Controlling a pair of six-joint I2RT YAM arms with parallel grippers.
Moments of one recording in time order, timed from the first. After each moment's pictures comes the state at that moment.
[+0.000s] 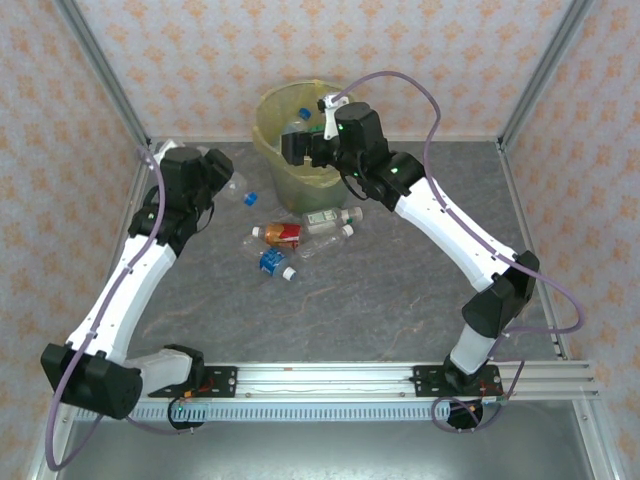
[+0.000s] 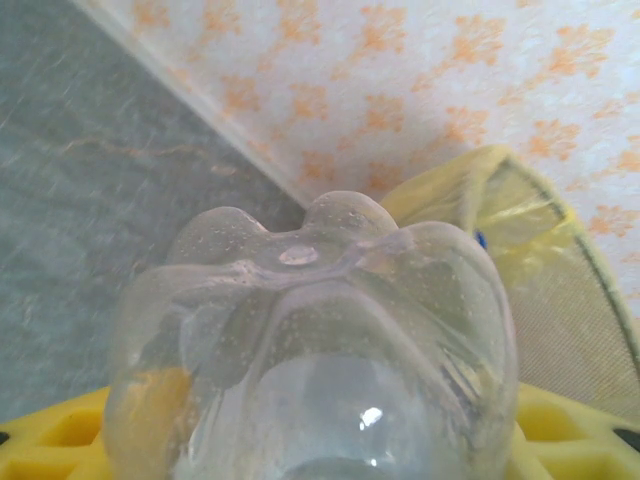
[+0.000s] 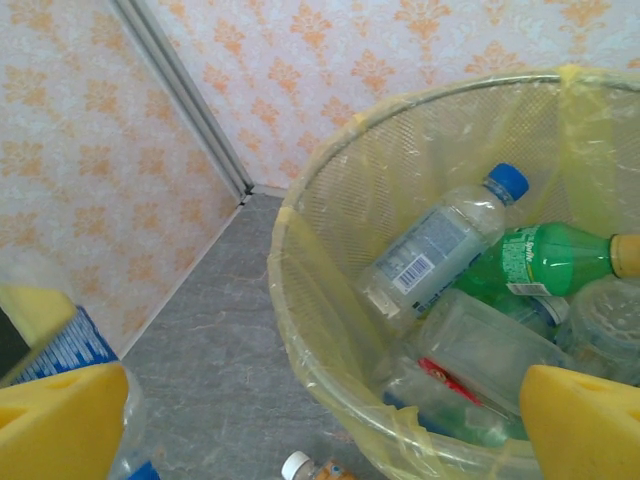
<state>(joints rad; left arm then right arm) -0.18 1.21 1.24 -0.46 -0.22 -0.88 0.71 1.71 1.85 -0.48 0.05 0.34</state>
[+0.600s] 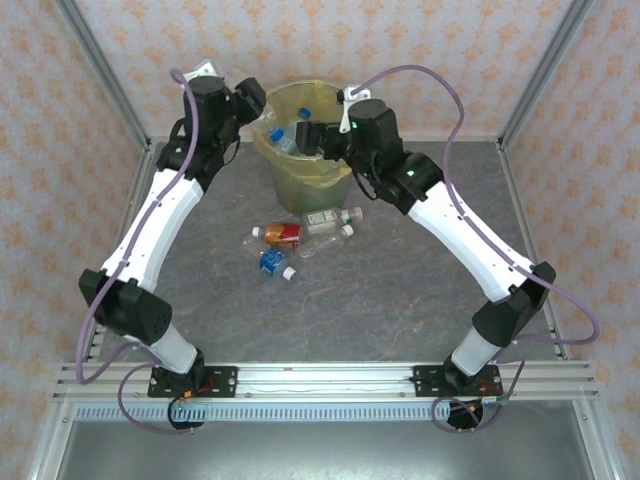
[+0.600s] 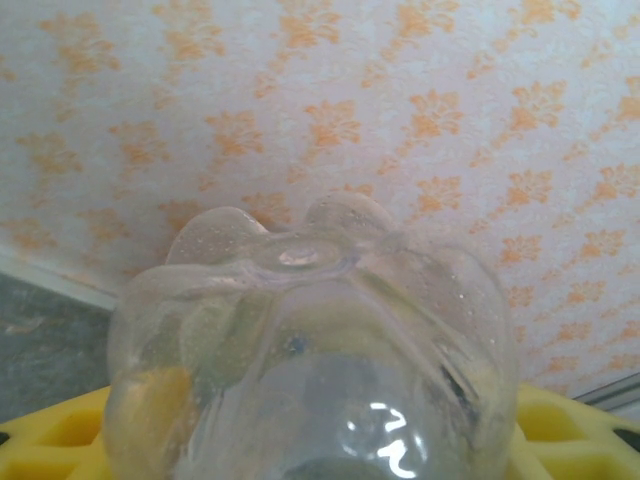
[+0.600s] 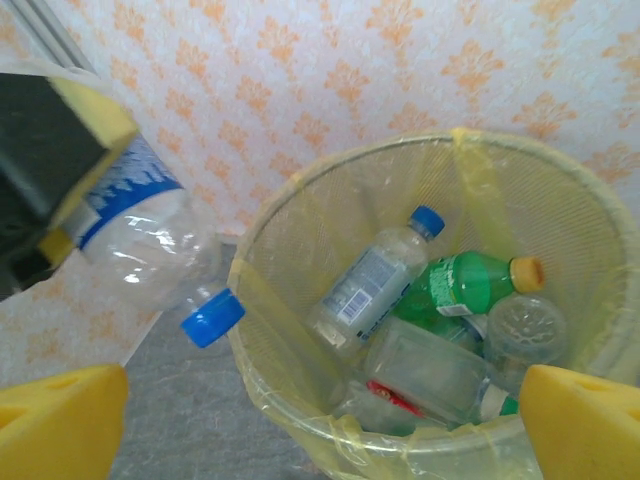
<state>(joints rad) -0.25 1.64 1.80 -0.37 -0.15 -0.66 0.71 1.62 1.85 -0.51 0.20 0.37</state>
